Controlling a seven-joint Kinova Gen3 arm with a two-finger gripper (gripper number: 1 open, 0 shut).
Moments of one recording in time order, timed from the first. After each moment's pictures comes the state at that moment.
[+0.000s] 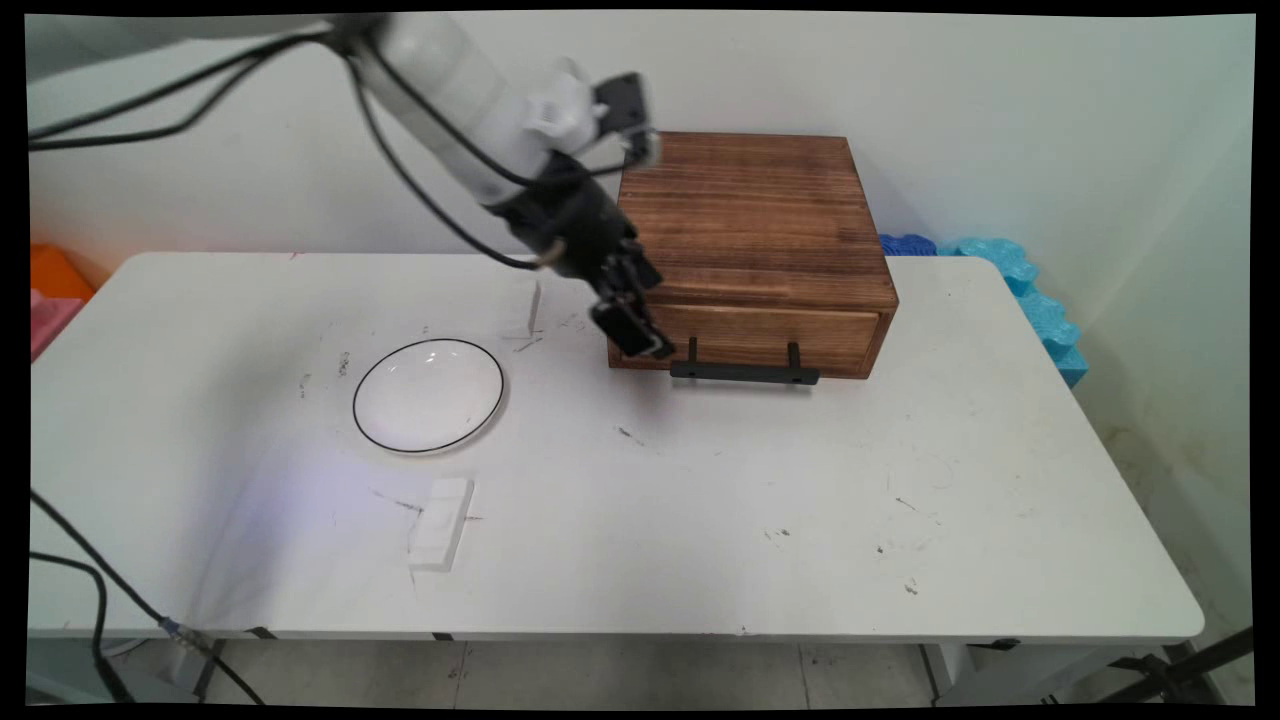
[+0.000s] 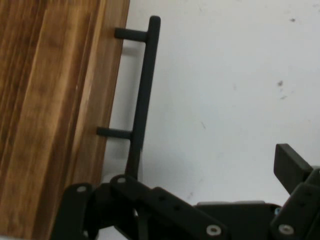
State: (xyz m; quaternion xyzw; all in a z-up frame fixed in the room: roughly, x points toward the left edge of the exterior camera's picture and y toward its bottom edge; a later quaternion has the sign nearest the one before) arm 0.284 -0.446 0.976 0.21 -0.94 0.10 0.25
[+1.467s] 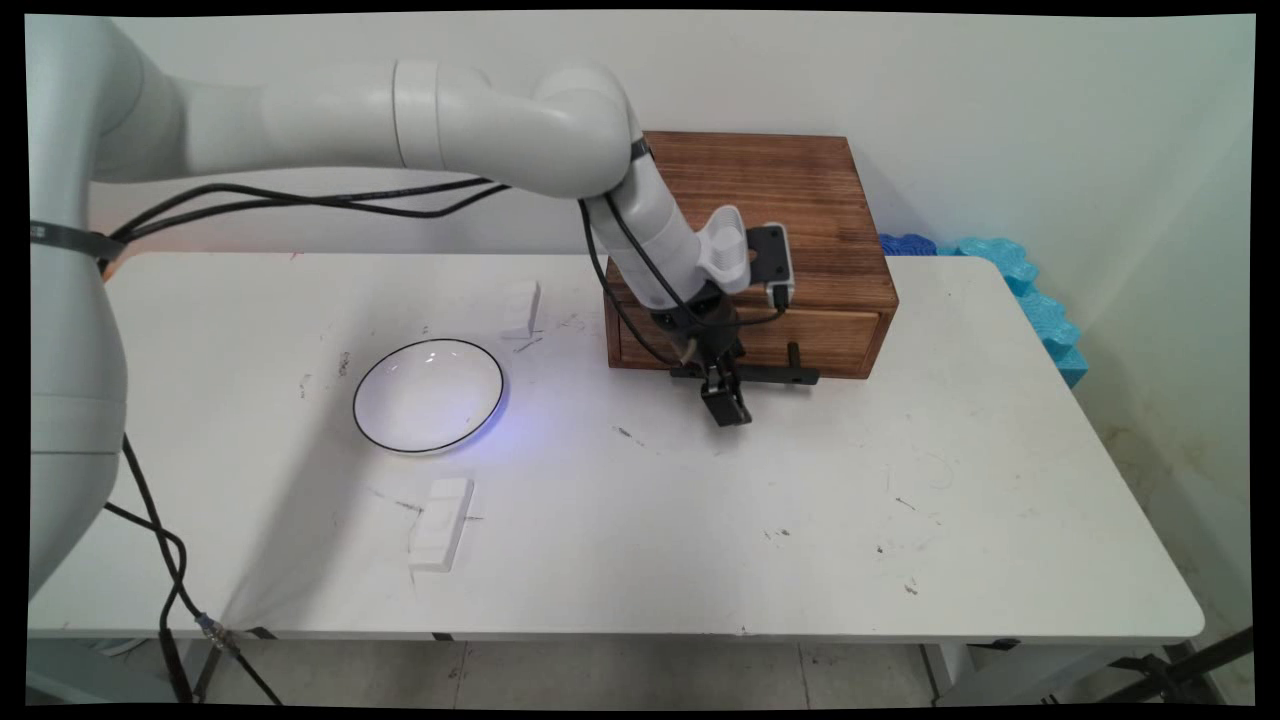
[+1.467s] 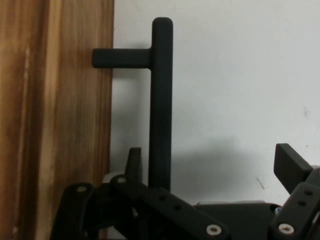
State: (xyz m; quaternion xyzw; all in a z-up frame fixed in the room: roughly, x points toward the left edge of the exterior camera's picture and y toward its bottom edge) arm 0.188 -0.519 0.848 0.15 -0.97 0.10 0.19
